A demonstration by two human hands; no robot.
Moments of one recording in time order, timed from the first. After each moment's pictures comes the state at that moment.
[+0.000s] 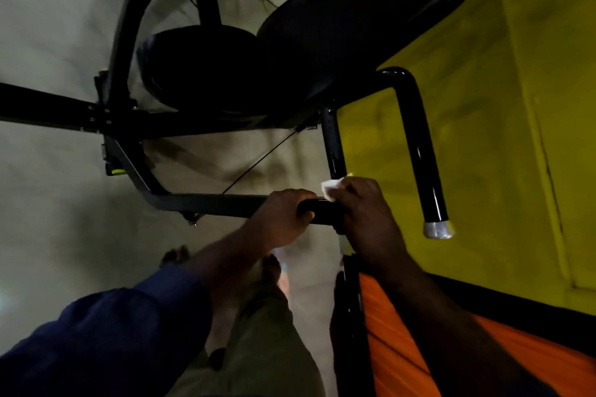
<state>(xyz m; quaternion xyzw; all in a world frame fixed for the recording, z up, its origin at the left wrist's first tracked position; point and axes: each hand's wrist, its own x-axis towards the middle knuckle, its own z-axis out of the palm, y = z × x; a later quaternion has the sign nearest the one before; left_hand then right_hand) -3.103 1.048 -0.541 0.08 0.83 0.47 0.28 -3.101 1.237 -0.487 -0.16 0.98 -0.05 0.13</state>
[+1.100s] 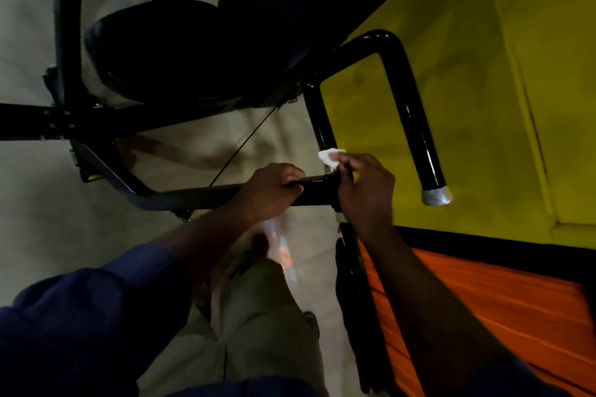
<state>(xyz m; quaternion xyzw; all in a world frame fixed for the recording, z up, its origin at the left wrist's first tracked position) -3.128 1.034 -0.565 0.02 0.75 0.56 0.35 -3.102 1.207 -0.492 0.09 0.97 -0.20 -0.05</state>
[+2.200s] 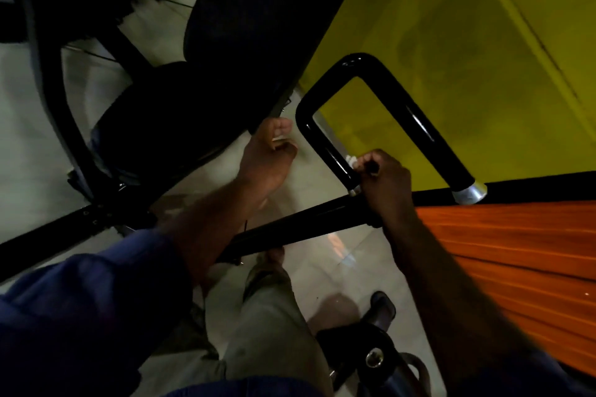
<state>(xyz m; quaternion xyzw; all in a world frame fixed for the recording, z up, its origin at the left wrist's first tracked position) -3.263 1.014 -0.524 -0.02 0.72 0.62 0.30 -3.155 1.197 -0.493 0.34 0.91 -0.22 0.04</state>
